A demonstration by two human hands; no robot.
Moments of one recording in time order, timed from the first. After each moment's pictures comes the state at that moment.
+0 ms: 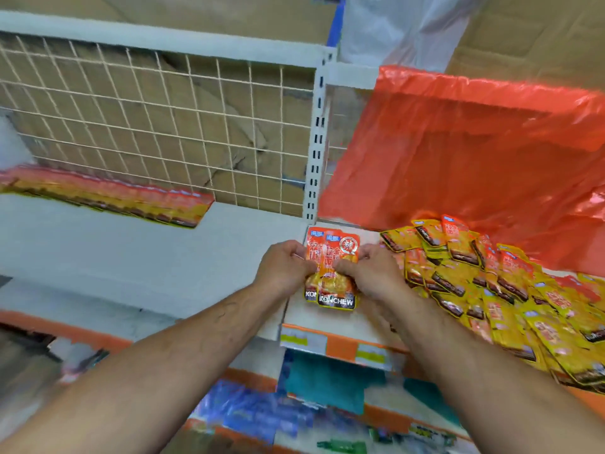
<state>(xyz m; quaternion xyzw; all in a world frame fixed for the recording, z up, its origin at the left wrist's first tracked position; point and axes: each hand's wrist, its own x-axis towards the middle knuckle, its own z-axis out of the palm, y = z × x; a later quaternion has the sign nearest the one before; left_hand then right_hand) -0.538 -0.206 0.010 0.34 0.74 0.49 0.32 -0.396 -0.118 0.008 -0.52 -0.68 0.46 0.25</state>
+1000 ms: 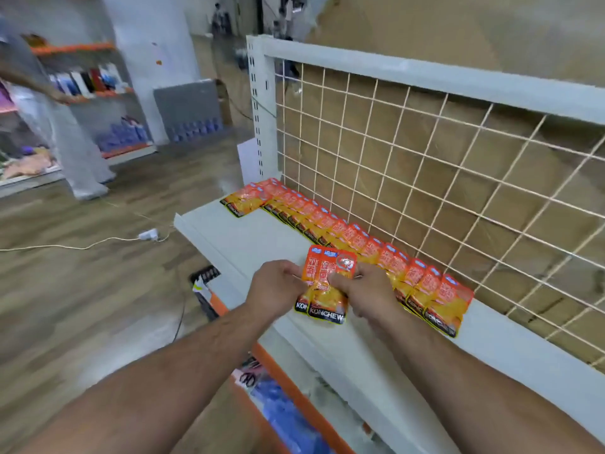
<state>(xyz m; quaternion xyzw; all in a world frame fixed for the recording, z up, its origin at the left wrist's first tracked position) -0.973 -0.401 -0.003 0.11 0.84 0.49 0.18 -0.894 -0.248 -0.011 -0.31 -0.76 0.56 0.11</state>
